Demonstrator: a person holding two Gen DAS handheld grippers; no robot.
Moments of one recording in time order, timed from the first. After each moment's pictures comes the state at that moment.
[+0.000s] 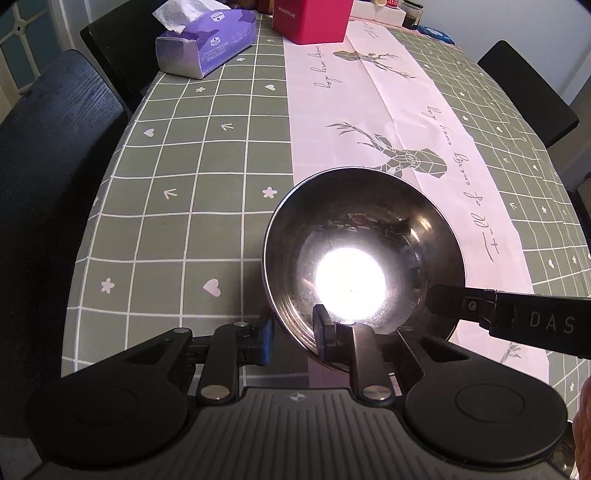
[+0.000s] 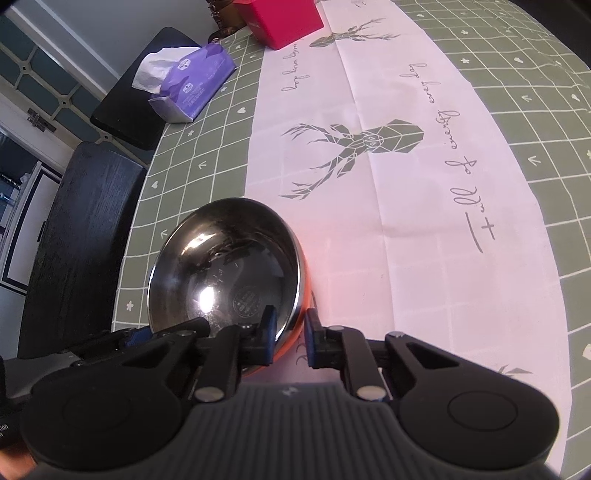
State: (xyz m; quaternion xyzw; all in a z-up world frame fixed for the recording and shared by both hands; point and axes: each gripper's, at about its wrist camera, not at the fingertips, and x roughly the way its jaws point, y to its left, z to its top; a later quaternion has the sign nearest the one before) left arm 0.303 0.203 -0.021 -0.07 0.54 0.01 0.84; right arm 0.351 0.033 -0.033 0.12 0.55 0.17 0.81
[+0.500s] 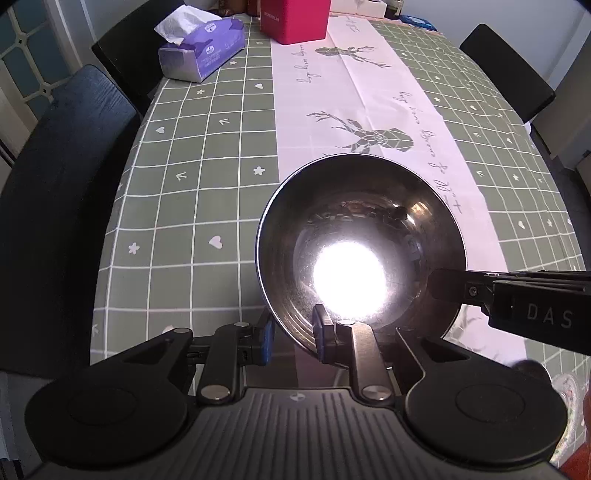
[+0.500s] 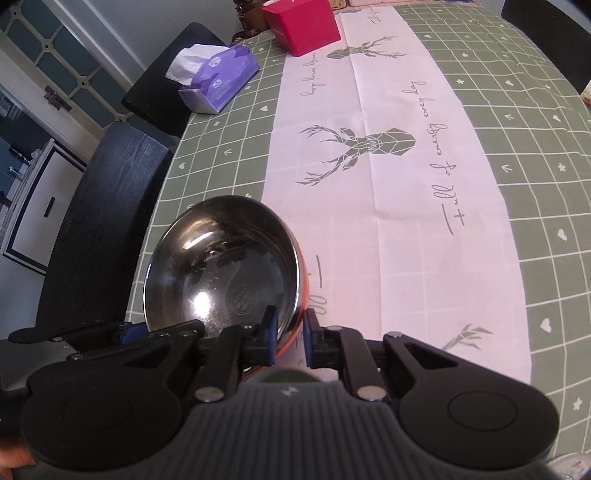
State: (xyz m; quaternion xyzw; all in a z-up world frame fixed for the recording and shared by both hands) left arm 0.249 0.170 0.031 -0.04 0.56 0.02 0.83; right arm 0.293 0.016 0.017 0.08 0.54 0.19 0.82
